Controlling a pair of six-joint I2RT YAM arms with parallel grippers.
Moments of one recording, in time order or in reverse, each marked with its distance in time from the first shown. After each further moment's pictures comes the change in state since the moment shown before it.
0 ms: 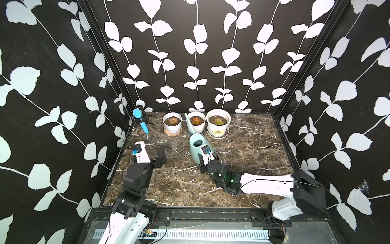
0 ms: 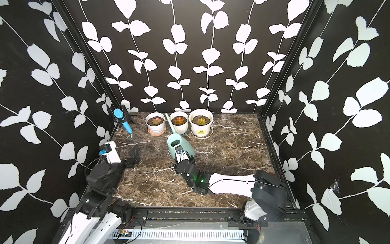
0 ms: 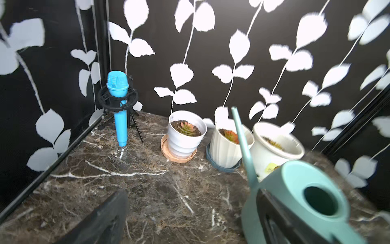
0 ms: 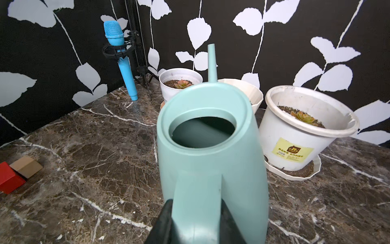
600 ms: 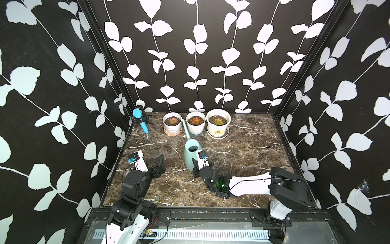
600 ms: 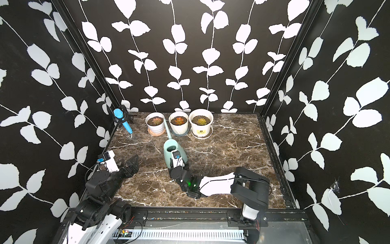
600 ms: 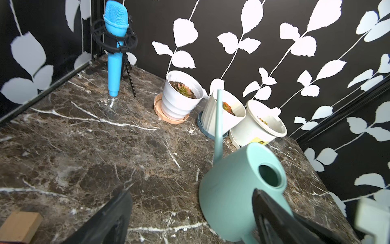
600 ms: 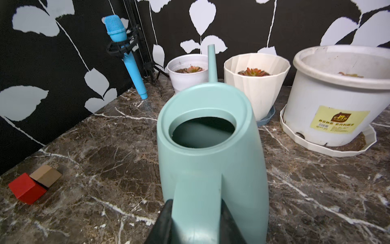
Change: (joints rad) left arm 0.000 -0.074 -0.003 -0.248 0.095 -0.193; right arm 0.051 0.191 -0.003 0.167 0.018 0.165
